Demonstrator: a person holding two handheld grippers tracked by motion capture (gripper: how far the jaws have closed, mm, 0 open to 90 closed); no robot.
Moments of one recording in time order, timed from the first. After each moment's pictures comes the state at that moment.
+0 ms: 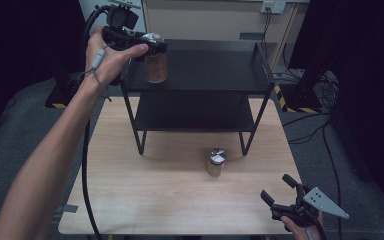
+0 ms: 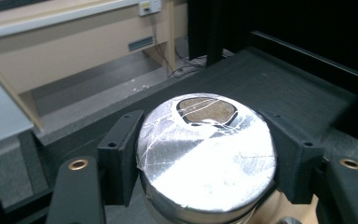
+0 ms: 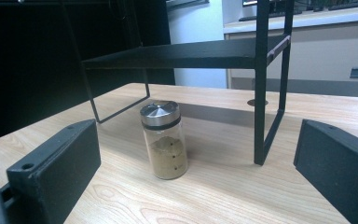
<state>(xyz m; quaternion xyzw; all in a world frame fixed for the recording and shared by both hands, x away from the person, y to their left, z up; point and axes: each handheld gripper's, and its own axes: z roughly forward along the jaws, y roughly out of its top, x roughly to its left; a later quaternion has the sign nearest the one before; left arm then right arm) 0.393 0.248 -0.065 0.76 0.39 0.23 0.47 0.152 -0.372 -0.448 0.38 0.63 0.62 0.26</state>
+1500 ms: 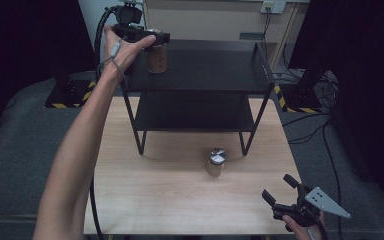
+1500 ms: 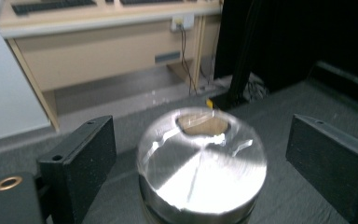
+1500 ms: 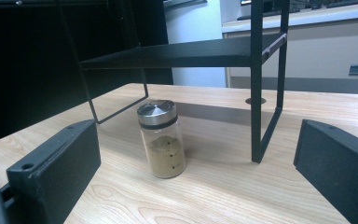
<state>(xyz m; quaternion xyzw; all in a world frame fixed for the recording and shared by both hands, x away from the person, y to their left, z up) 0.440 0.244 -0.101 0.71 0.42 0.26 0.50 0.152 -0.375 -0.449 0.39 0.63 0.62 0.26</state>
